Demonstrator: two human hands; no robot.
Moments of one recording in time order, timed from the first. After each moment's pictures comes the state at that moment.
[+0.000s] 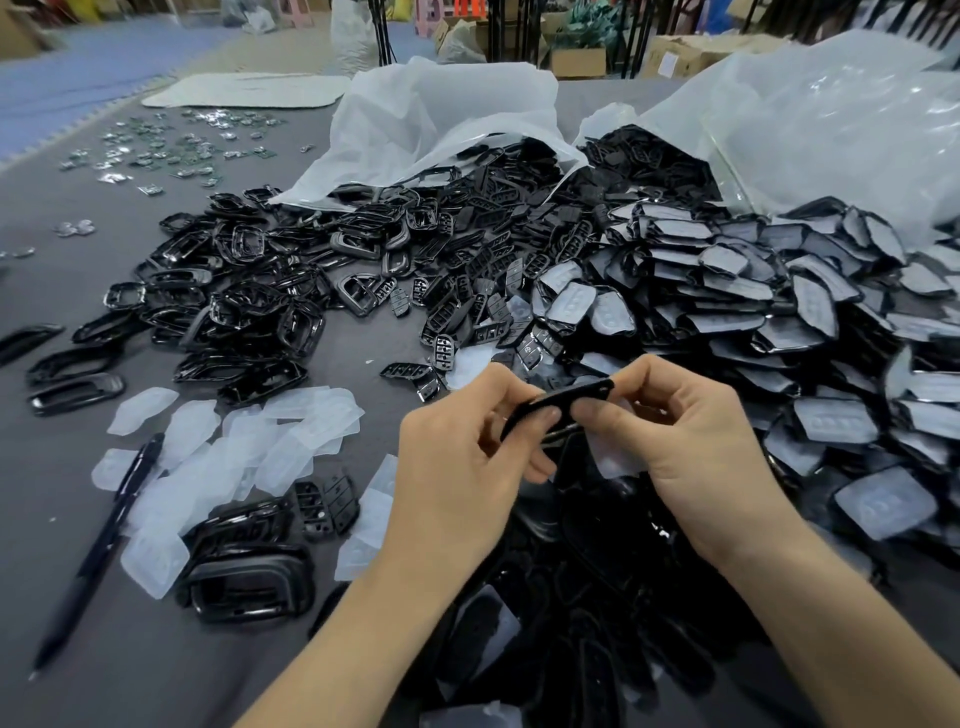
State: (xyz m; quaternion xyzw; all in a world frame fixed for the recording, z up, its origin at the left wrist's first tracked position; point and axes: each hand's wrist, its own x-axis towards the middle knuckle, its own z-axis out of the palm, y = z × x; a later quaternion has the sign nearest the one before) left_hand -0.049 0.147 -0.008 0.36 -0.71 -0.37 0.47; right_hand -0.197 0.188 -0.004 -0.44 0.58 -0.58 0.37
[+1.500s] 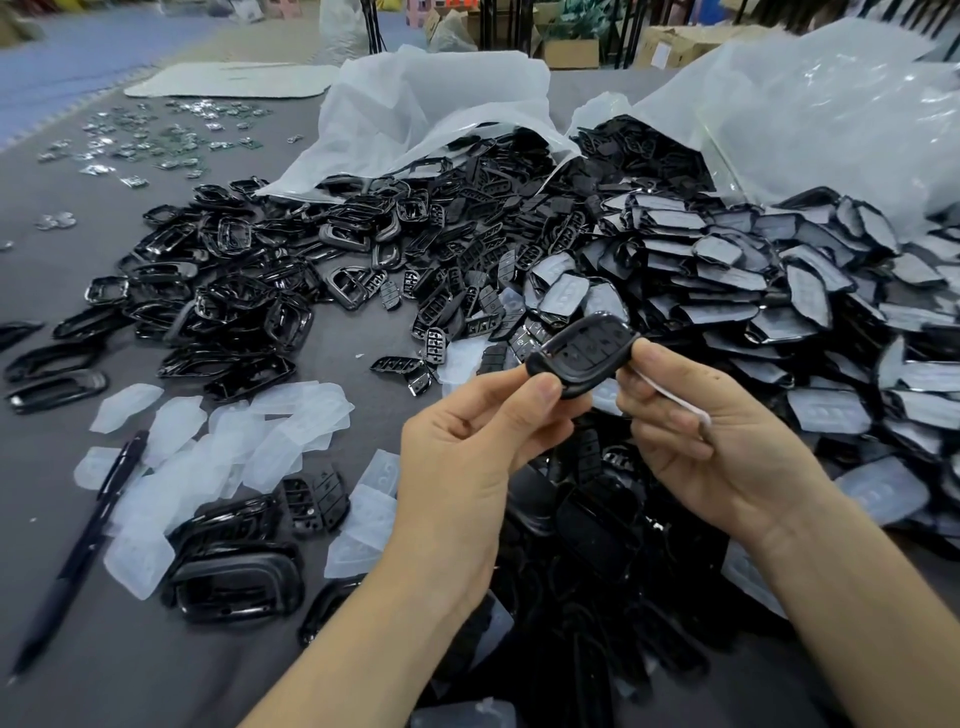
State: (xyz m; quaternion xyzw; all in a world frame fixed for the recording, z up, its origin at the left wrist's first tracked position) left_hand -0.063 0.161 0.005 0.29 -0.39 -0.71 0.51; right_hand -0.214 0.184 0.012 -0.25 0.36 -0.63 0.64
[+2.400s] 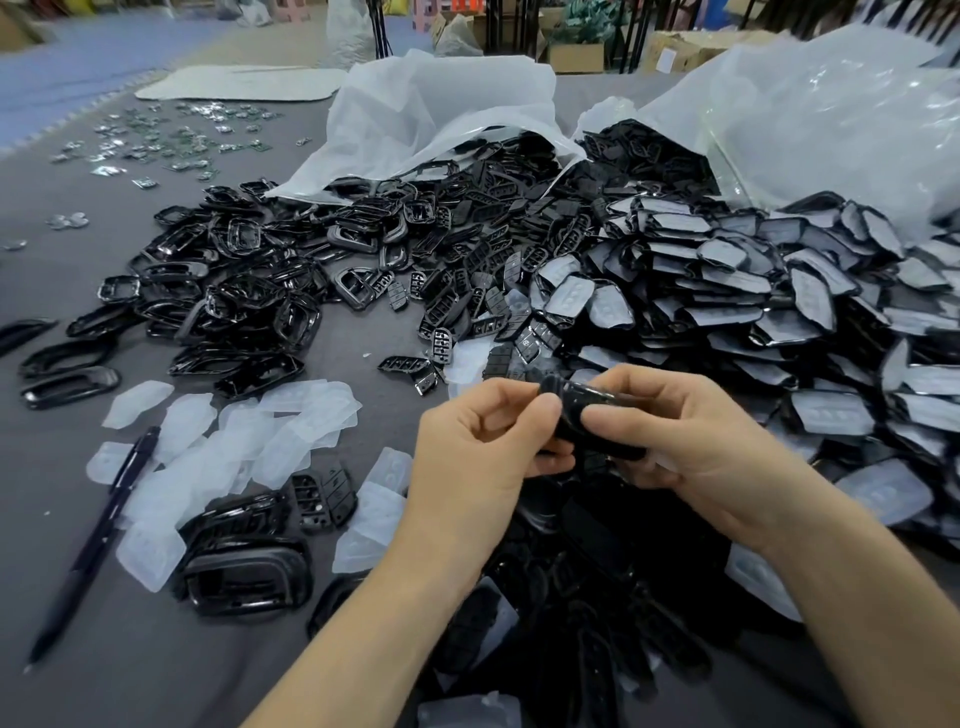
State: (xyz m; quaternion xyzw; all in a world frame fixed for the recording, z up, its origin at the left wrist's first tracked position) left_hand -0.060 0.156 -0.001 0.36 -0.48 -0.65 0.47; right_hand -0.213 0.191 0.010 -0.44 0.52 -0.48 0.56
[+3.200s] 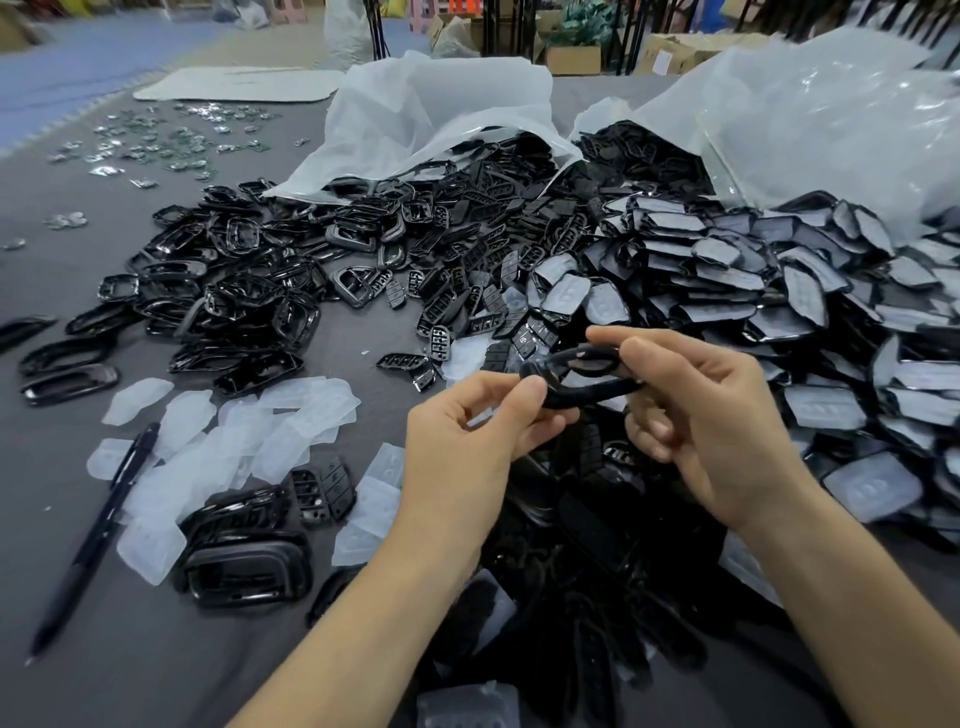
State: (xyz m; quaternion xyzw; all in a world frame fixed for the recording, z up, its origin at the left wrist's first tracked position) left_hand -0.063 0.153 -0.005 0.33 -0.43 -0.67 0.51; right_hand -0.212 0.187 0.008 -0.41 0.49 -0.62 0.46
